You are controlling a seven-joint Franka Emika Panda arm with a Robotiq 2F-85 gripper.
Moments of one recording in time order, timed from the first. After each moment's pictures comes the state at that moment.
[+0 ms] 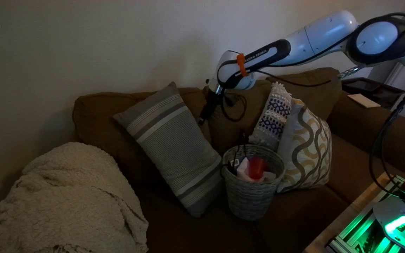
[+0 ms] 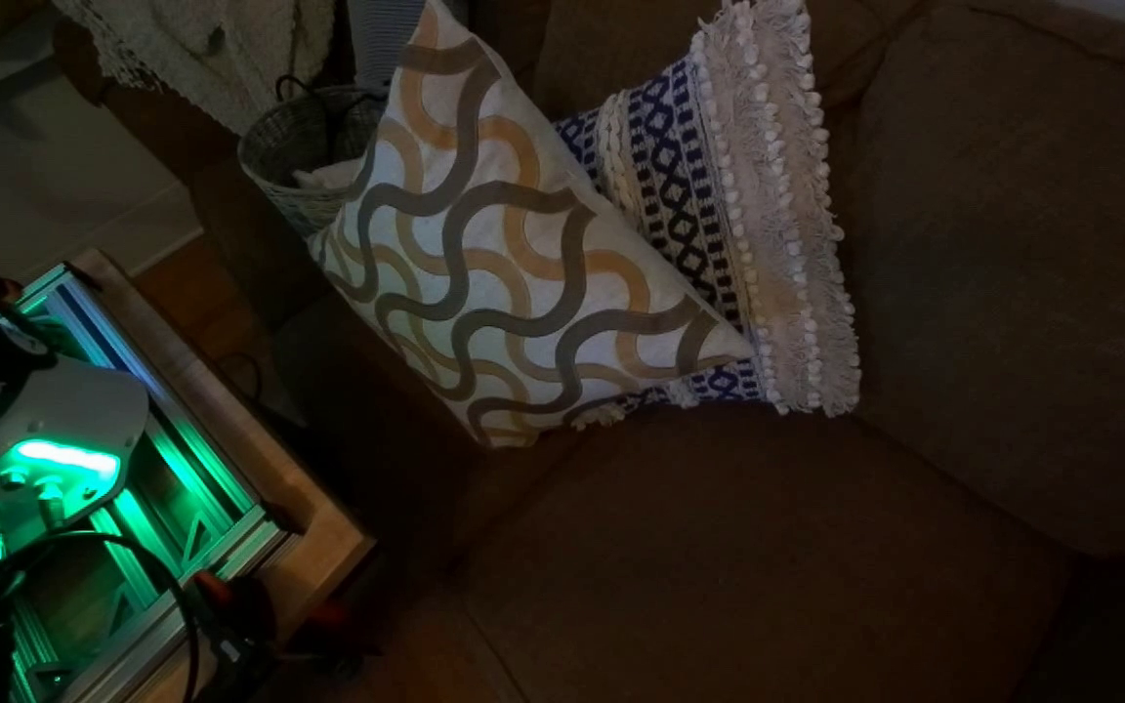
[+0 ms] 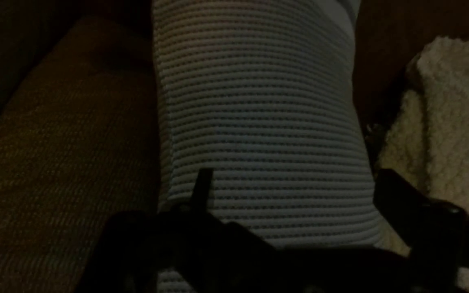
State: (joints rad) arm 0.08 0.86 0.33 -1.42 0.09 2.41 -0.43
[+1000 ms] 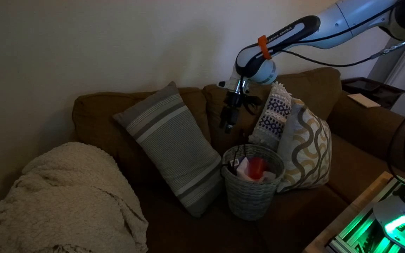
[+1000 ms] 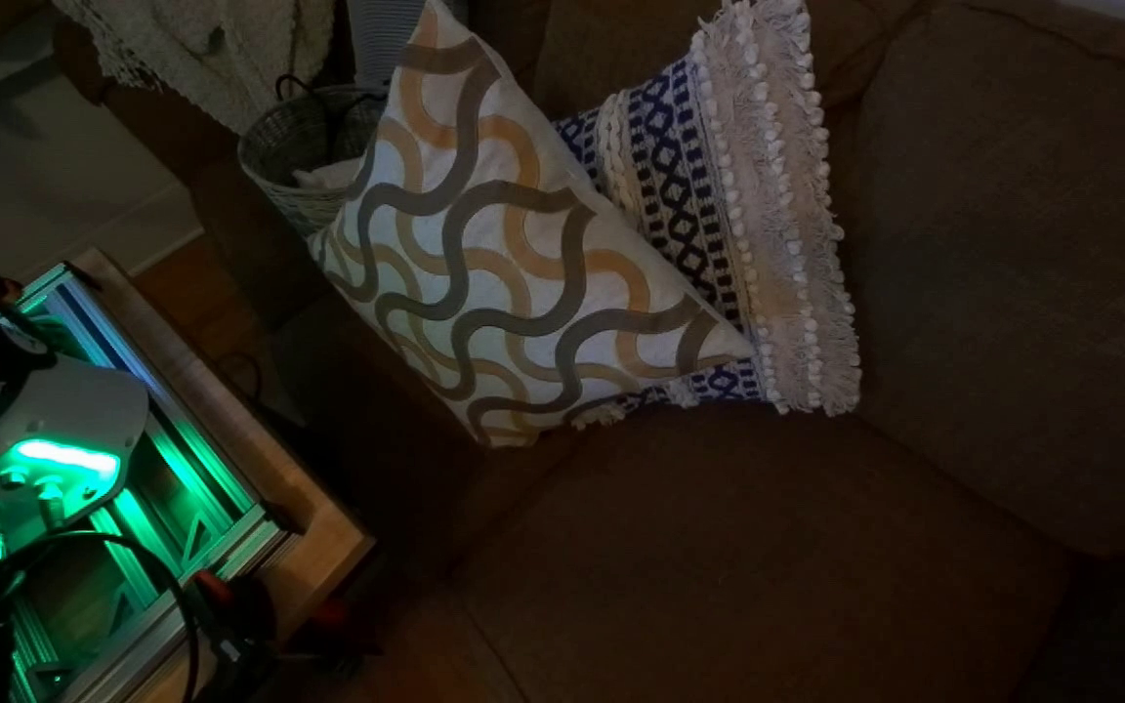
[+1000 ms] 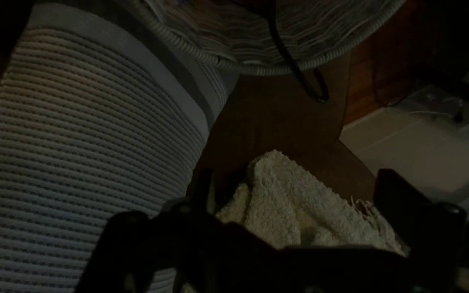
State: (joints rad) arm -0.07 0.58 0.45 -1.82 0.30 2.24 -1.03
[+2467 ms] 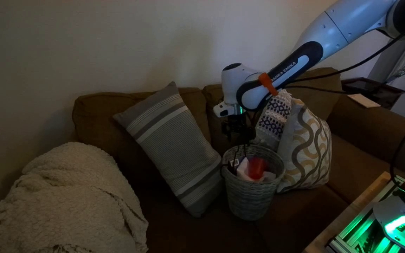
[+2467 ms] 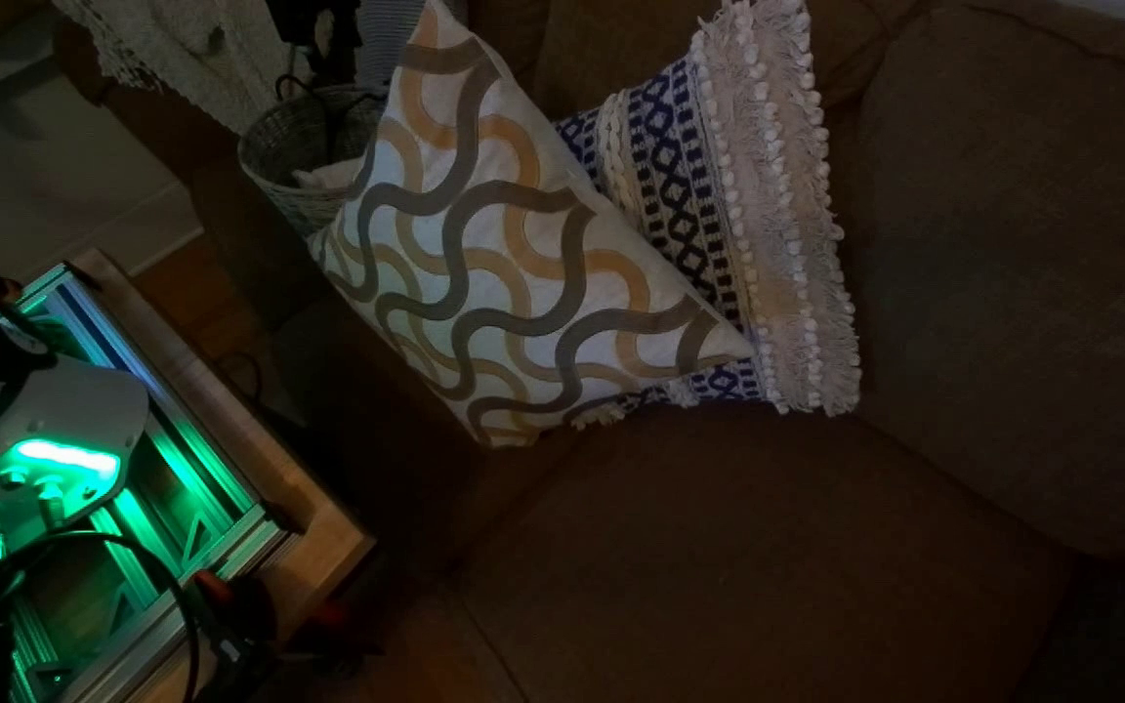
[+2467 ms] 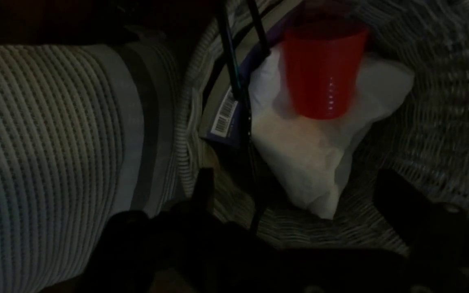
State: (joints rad) arm 0.20 0.57 0.25 -1.89 -0.29 2.21 -1.41
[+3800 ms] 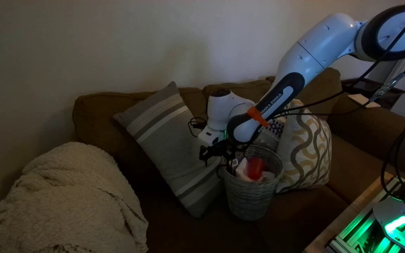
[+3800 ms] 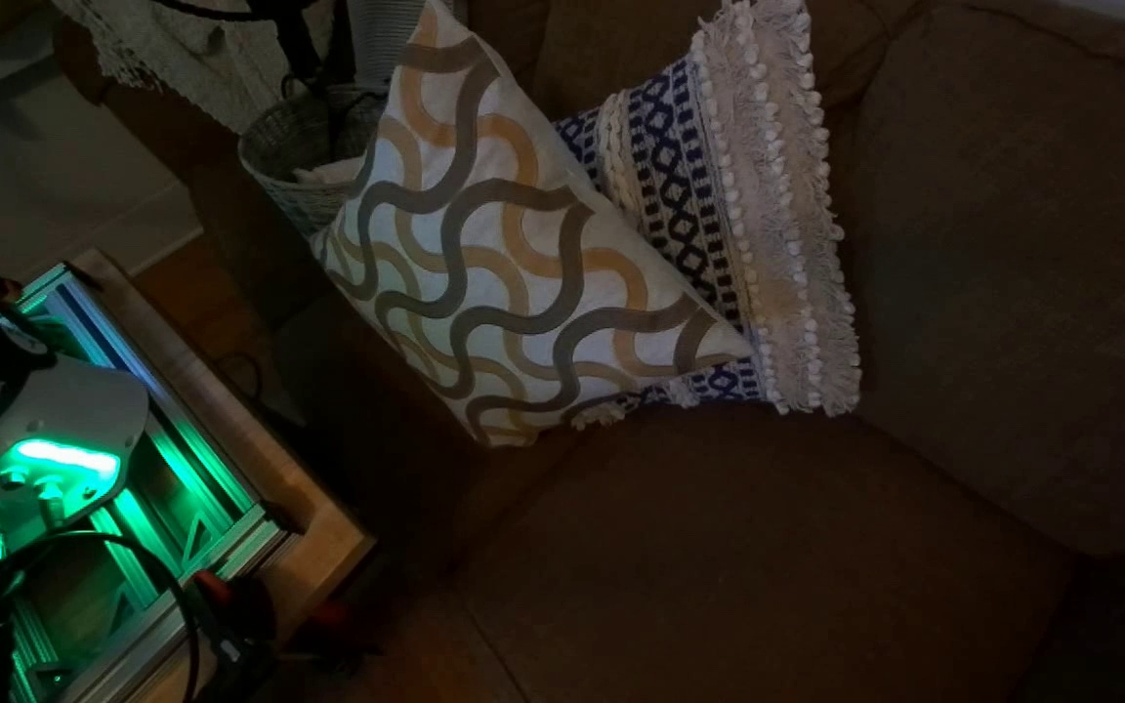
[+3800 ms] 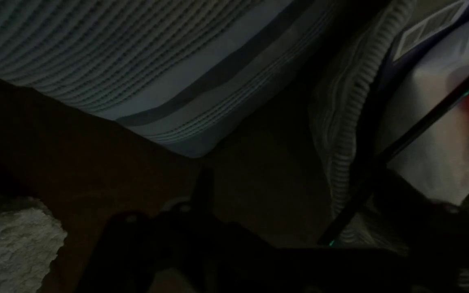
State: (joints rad) arm 0.31 0.77 0.29 -1.81 -0.37 2.50 -1.84
